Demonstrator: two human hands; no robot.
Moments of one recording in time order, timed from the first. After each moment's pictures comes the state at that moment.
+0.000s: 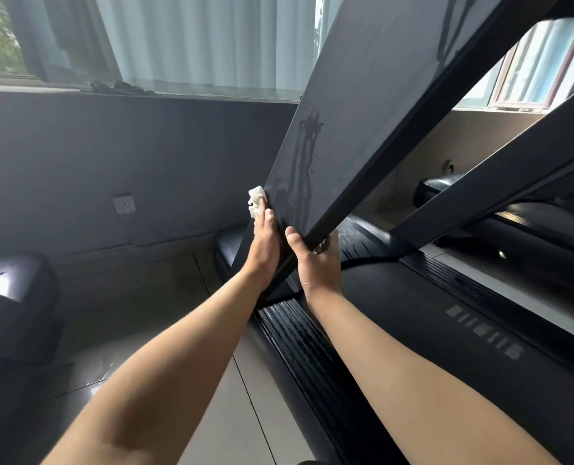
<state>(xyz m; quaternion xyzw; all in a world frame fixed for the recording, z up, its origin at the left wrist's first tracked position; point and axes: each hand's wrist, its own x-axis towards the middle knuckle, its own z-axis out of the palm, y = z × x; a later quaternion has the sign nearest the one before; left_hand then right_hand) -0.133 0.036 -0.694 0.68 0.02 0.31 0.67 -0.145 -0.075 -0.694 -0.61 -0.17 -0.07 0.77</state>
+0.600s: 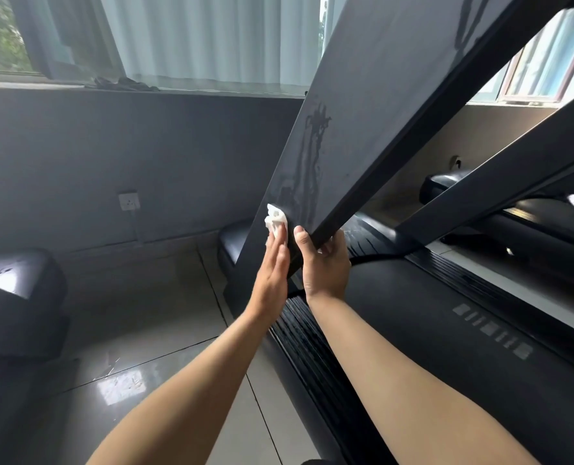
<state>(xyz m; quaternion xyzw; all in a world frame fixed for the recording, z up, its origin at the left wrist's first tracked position) -0.167 0.019 -0.748 0.72 -0.03 0.32 0.61 -0.151 -0.074 -0.698 -0.60 -0.15 -0.13 0.78</state>
